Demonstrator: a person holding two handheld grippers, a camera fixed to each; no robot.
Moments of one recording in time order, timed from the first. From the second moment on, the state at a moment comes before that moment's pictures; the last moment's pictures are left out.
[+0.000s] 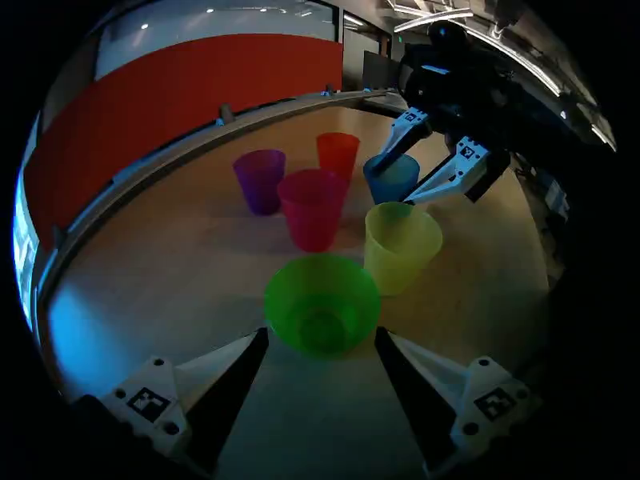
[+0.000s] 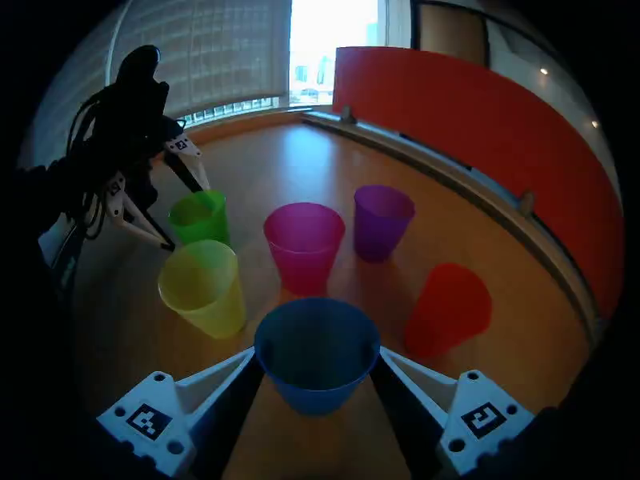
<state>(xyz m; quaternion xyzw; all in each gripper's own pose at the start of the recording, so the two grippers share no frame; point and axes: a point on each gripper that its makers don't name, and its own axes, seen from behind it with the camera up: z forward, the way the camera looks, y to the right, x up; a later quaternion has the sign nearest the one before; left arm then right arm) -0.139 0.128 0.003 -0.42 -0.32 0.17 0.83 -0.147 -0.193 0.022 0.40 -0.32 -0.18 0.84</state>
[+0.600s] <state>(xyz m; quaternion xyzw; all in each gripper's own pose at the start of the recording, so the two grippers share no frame) -0.139 0.122 -0.011 -0.41 -0.32 0.17 0.84 -0.153 -0.173 0.006 0.39 -0.33 -0.18 0.84</state>
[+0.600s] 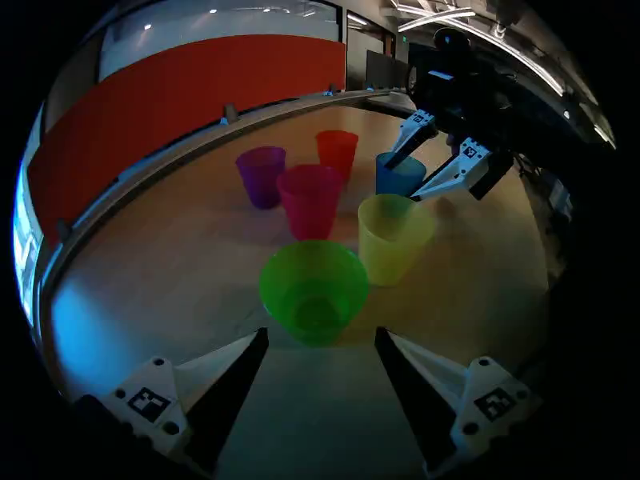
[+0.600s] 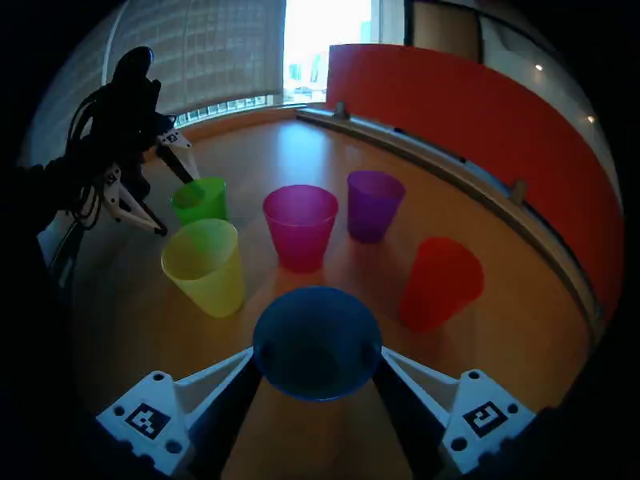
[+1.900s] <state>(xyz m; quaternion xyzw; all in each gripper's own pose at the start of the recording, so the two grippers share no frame) -0.068 0.066 -0.028 -0.26 -0.20 0.12 0.94 -0.090 -0.084 -0.052 0.26 -0.26 -0.11 0.92</state>
